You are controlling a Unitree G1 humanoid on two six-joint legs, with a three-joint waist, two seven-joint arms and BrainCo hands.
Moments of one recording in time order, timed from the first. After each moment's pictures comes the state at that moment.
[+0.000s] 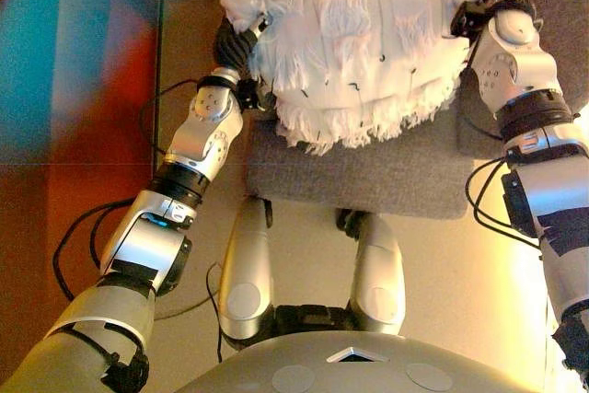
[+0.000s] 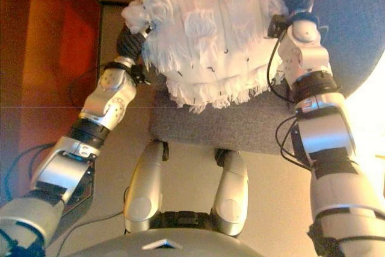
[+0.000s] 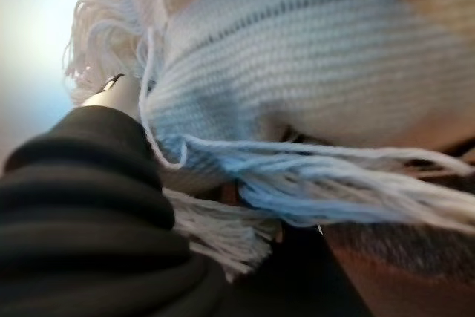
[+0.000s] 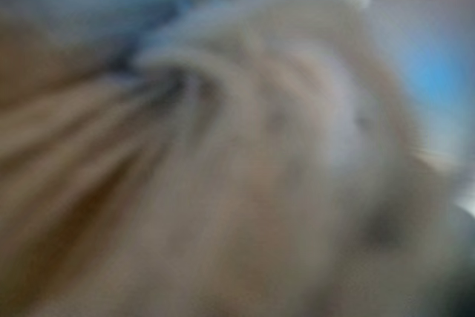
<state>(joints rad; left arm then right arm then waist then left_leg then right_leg) -0.77 0.38 -0.37 0.47 -0.65 -0.09 0.29 -1.17 -0.56 0.33 0.93 0.64 -0.02 -0.26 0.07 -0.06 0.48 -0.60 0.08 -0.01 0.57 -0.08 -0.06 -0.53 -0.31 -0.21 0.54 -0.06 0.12</state>
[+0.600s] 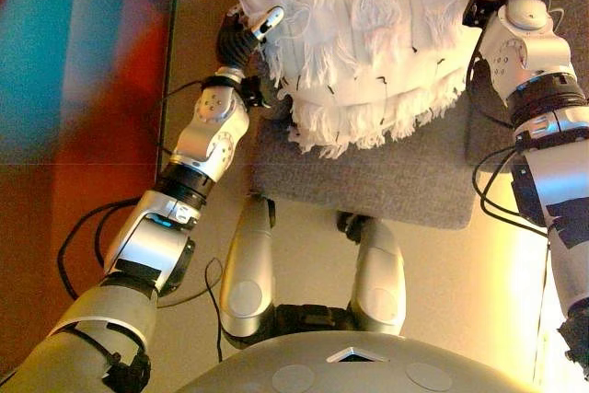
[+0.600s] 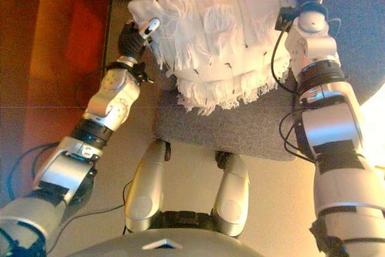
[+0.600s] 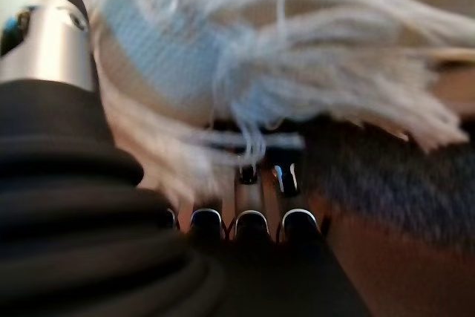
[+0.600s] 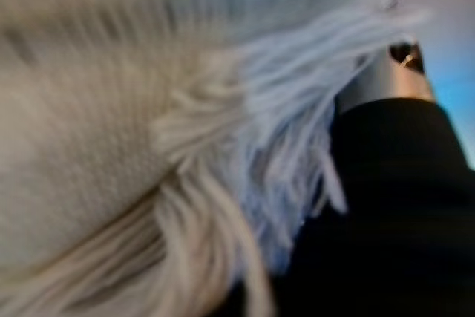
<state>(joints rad) -0.77 0.41 -0.38 0.46 -0.74 -0.09 0.28 -1.23 -0.58 0.35 1.03 0.65 0.03 -0.30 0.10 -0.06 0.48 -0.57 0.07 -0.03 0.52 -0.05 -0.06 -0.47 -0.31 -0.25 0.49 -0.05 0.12</state>
